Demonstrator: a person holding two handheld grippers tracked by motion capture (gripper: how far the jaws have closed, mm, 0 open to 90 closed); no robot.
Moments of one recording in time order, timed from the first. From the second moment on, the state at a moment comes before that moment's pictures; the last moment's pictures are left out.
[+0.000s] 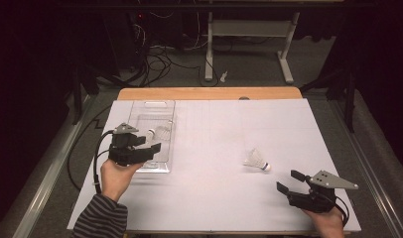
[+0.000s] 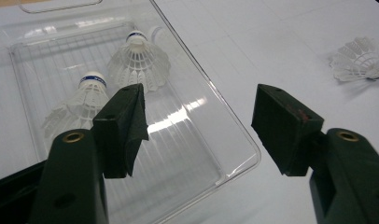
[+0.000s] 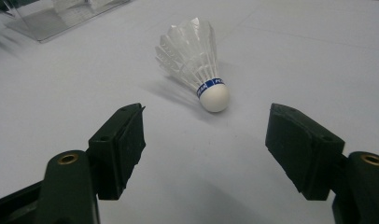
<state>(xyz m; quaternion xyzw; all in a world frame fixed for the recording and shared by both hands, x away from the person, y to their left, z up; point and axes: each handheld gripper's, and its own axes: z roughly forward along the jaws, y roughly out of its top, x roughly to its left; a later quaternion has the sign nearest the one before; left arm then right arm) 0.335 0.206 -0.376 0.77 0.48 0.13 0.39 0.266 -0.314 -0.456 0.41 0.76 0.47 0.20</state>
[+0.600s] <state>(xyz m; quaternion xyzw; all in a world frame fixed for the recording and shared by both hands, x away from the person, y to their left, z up) 0.316 0.216 -0.384 0.76 0.47 0.15 0.42 0.266 -0.314 -0.456 0.41 0.76 0.47 0.20</state>
